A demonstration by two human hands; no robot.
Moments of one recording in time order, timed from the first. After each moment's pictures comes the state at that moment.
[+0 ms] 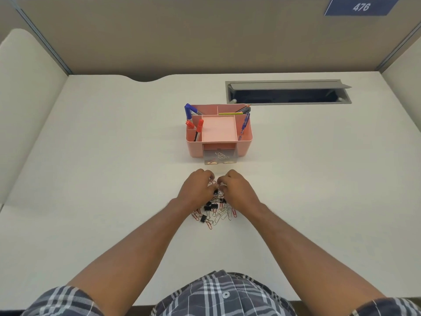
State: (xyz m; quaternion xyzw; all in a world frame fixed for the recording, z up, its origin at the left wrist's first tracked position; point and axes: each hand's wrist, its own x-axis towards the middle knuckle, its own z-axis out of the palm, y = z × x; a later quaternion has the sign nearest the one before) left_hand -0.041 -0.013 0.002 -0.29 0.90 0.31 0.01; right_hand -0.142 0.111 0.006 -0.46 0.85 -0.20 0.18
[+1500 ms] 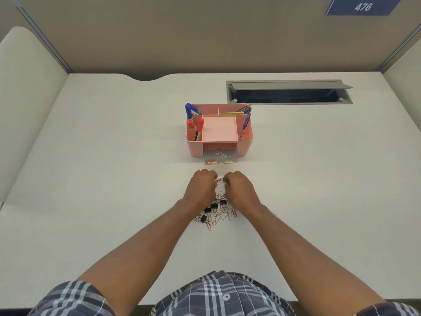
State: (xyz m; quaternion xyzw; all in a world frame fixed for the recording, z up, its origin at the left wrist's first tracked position) left_hand -0.050 -0.001 -0.004 -0.28 0.93 0.24 -0.02; right_hand -0.144 0.110 0.000 -0.40 0.88 -0.19 0.17
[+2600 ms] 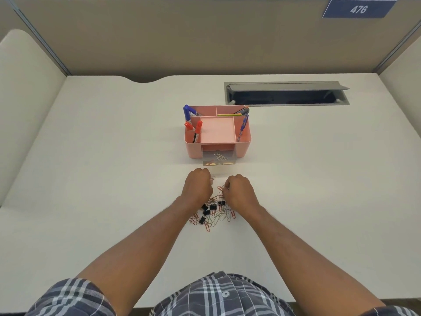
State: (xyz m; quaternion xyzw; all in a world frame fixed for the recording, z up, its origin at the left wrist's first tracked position) left_hand -0.059 -0.011 0.001 -0.34 0.91 0.25 0.01; right_hand -0.142 0.108 0.003 -0.35 0.90 -0.17 0.19
